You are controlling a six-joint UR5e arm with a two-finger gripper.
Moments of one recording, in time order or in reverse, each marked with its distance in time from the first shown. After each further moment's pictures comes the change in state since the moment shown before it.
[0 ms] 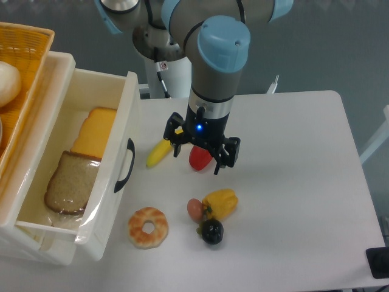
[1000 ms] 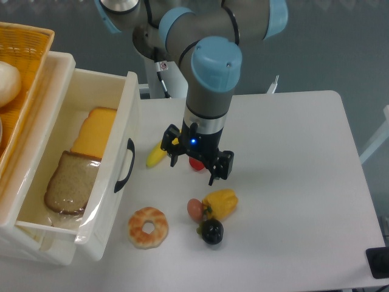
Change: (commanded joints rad) arm -0.047 -0.069 -0.064 0.100 0.003 -0.003
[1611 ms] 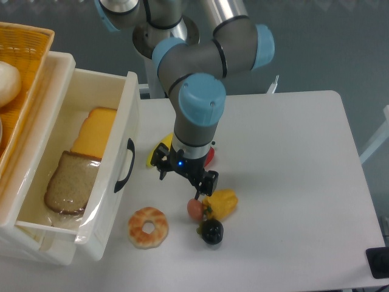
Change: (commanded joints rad) arm -0.029 -0.101 -0.017 0.020 0.003 0.003
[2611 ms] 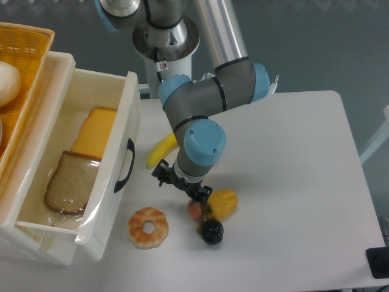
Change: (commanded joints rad) arm 0.003 -0.095 -0.057 0.000 0.002 -0.006
